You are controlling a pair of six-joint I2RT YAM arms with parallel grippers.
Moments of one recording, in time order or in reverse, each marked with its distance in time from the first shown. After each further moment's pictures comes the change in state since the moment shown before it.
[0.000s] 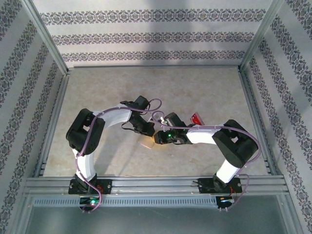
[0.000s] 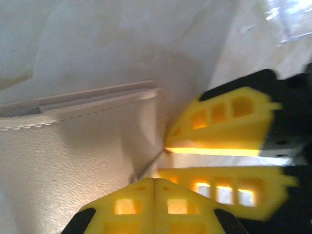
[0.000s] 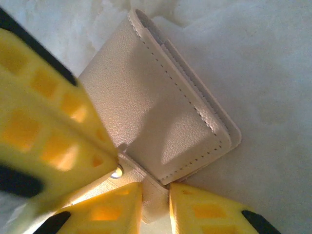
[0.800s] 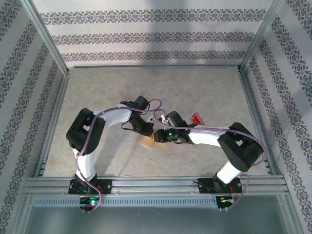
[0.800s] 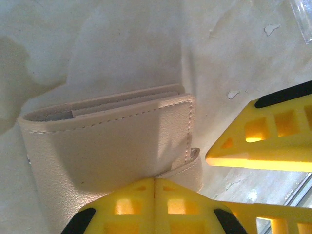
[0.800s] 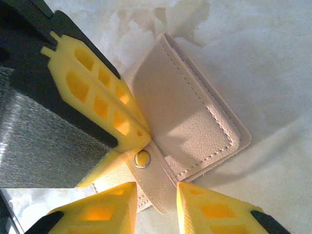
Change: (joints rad) left arm 0.008 -0.006 -0.004 0.005 -0.054 0.038; right arm 0.000 -0.062 0.000 -0.017 -0.003 0.019
